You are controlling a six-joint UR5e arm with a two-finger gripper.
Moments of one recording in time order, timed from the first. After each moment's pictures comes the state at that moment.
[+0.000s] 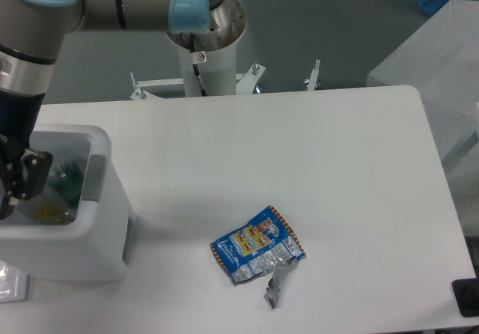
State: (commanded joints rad) arm 2.08 -1.80 -1.40 -0.76 1.12 0.19
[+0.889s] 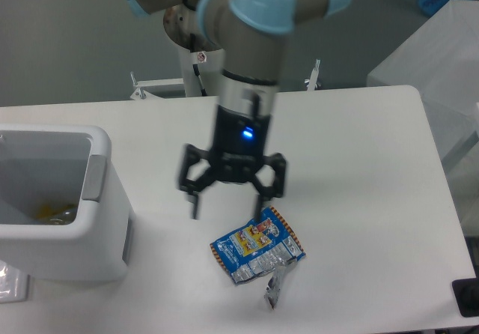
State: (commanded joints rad) arm 2.53 -1.92 -1.59 -0.76 1.17 0.34
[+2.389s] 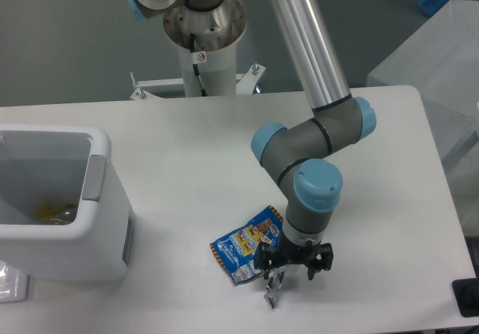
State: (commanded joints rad) arm 2.48 -2.28 -1.48 -0.76 1.37 0.46
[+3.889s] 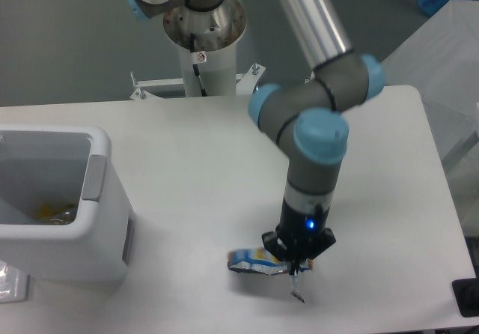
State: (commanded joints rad) arm 2.52 -1.98 -1.48 -0.77 1.18 0.20
